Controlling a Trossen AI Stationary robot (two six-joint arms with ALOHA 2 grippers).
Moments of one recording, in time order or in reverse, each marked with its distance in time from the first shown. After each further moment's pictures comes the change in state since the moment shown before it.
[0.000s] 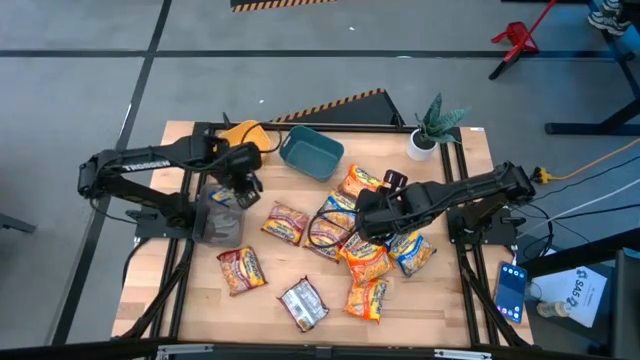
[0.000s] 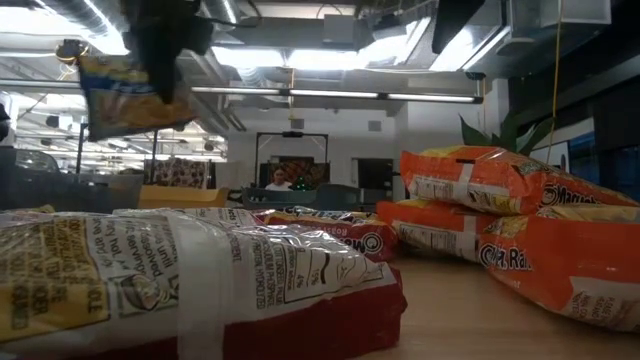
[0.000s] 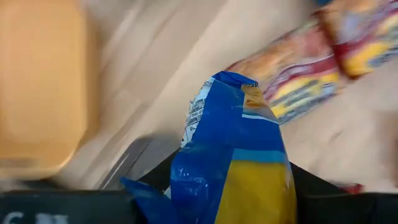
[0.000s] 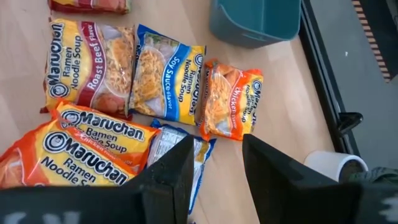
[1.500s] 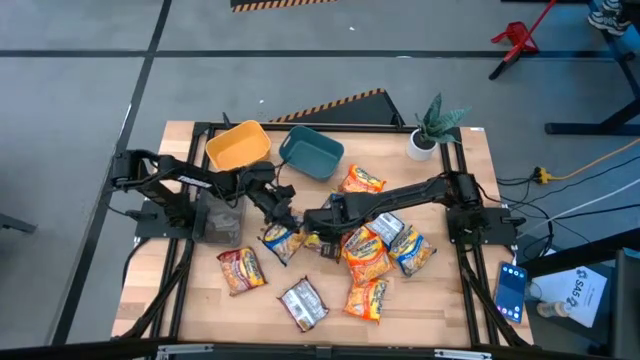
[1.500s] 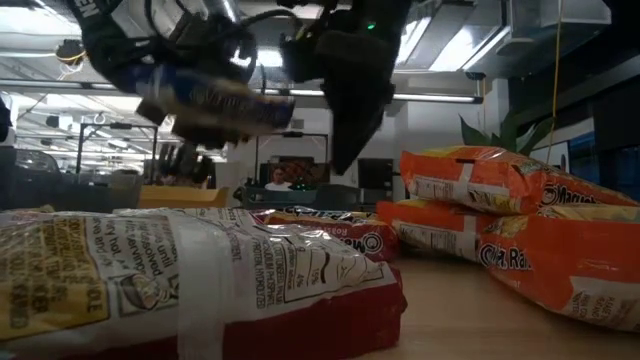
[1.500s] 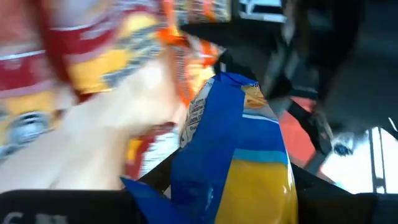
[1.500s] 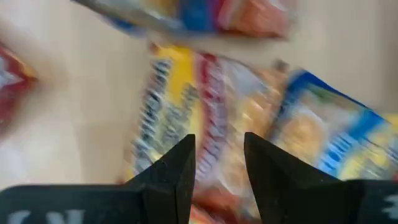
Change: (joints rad) left arm 0.002 0.300 -0.602 1.793 0.932 -0.908; right arm -0.142 0.375 0.003 0.461 -0.407 -0.284
